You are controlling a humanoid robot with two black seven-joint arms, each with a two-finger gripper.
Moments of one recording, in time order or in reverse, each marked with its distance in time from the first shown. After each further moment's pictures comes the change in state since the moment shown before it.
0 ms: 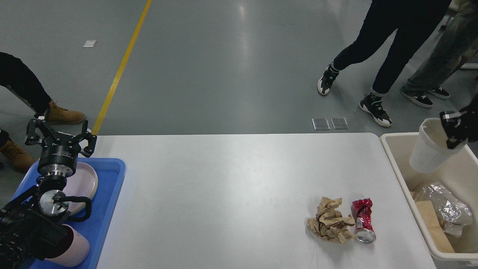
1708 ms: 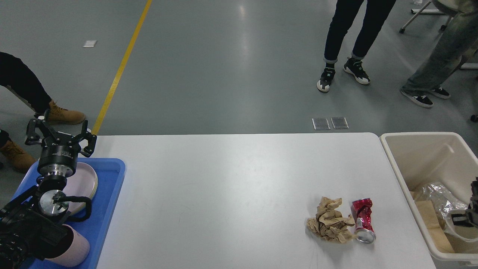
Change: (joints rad) left arm 0.000 0.000 0.000 -0.001 0.000 0.000 0.000; right arm -1.239 0.174 0.046 -0.597 -0.115 -0.676 -0.004
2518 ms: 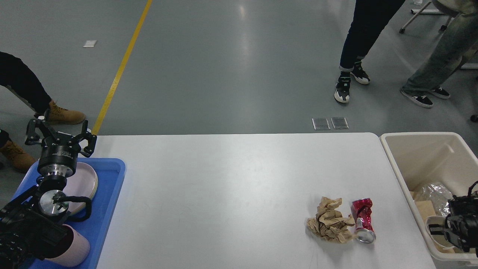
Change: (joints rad) left arm 0.000 0.000 0.000 0.000 0.000 0.000 0.000; right arm -0.157 0.088 0.075 -0.110 0.007 -0.127 0.002
